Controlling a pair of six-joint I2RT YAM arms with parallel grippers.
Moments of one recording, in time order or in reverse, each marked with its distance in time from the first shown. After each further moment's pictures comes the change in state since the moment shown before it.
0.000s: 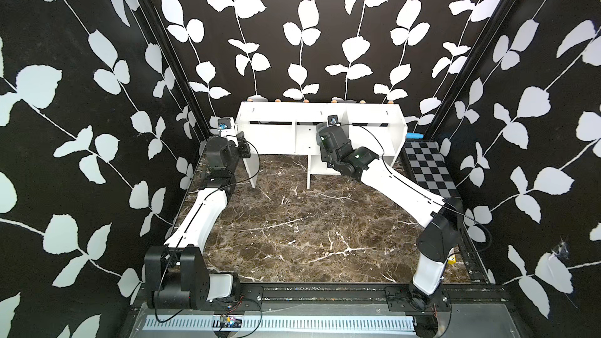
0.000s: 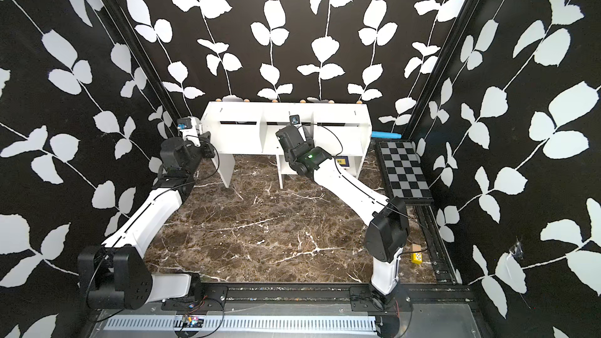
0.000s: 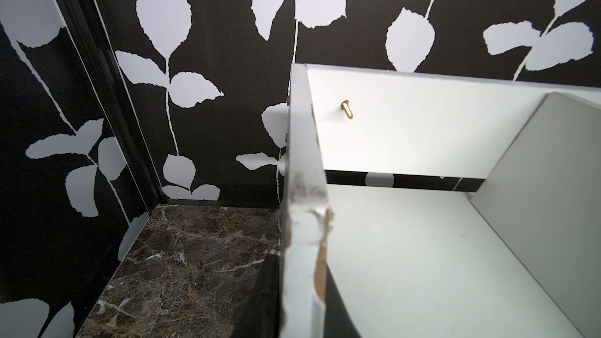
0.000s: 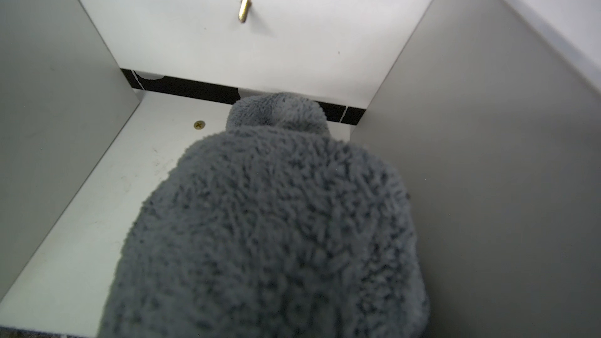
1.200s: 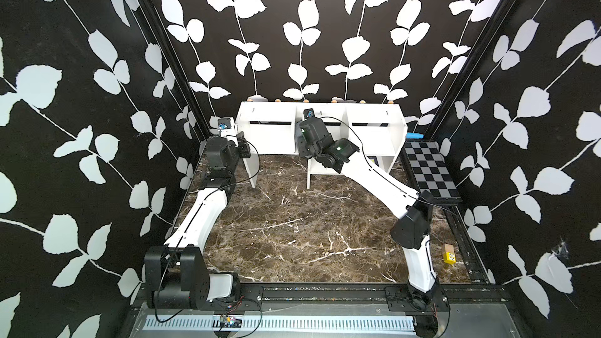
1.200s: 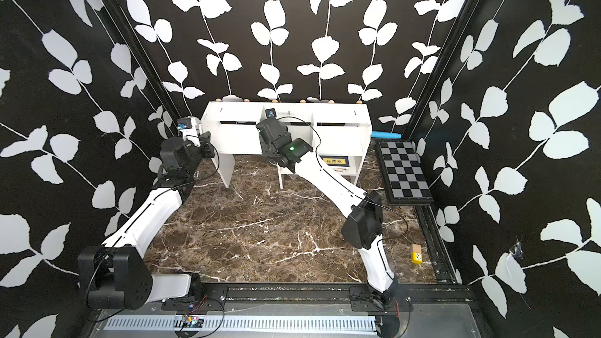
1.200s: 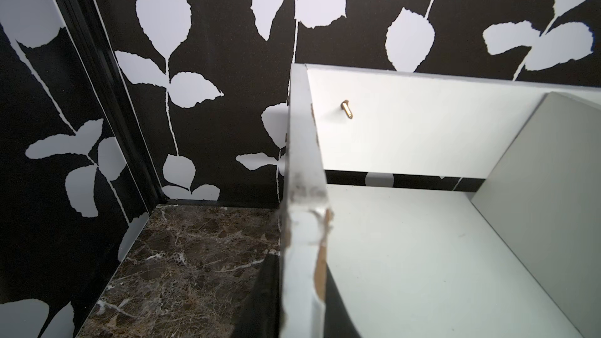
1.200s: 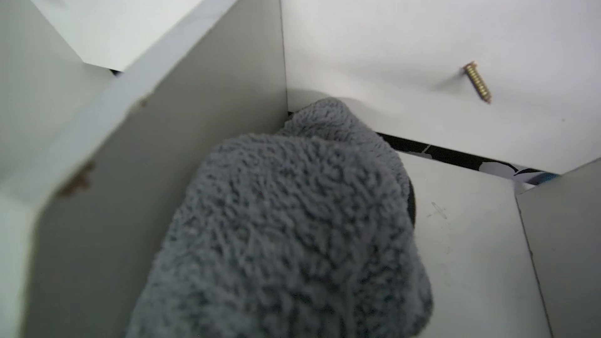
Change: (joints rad) left arm 0.000 0.000 0.000 0.000 0.002 0.000; right arm 0.048 0.273 0.433 -0.130 -0.167 0.006
